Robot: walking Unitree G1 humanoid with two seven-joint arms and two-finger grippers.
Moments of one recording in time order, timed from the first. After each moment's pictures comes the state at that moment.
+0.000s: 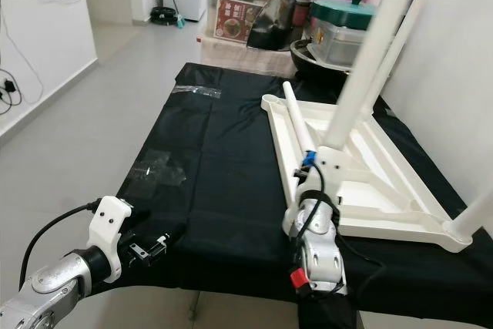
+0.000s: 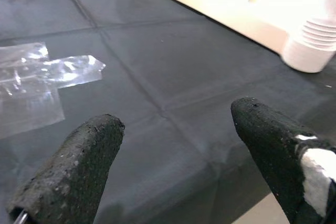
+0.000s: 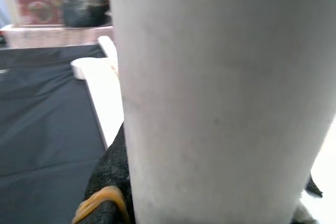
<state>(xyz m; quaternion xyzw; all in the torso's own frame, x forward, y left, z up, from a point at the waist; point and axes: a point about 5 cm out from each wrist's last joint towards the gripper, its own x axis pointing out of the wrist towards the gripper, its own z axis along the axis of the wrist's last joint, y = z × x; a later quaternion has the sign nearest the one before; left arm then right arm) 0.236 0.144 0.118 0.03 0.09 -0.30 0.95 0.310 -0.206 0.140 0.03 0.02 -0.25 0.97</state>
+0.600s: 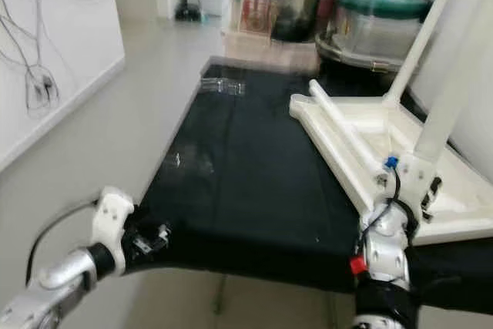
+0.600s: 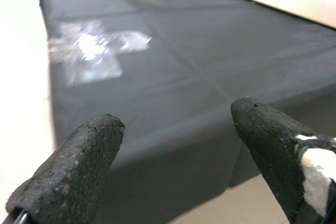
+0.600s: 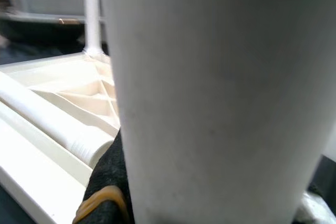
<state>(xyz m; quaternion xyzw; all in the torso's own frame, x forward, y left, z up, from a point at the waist) 0.244 0.151 0.113 0.04 0.10 -0.26 0.96 0.298 -0.303 0.137 -0.03 0.02 -0.44 0.90</state>
